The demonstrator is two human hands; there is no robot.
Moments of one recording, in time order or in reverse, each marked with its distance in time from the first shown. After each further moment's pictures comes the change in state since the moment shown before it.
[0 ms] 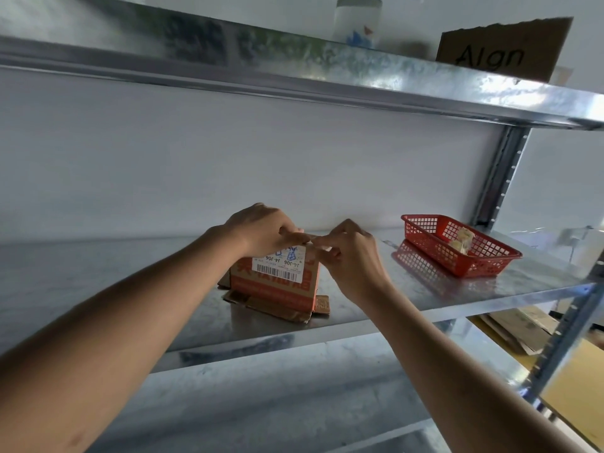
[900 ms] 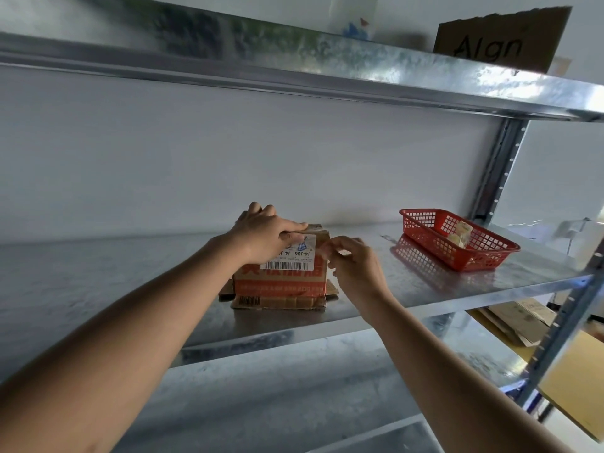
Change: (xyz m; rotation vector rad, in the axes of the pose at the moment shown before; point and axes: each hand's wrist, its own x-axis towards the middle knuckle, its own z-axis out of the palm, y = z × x) left_hand 0.001 0.001 0.022 0.075 -0.034 -0.138; right_hand -0.016 0.012 0.017 0.423 0.016 0.506
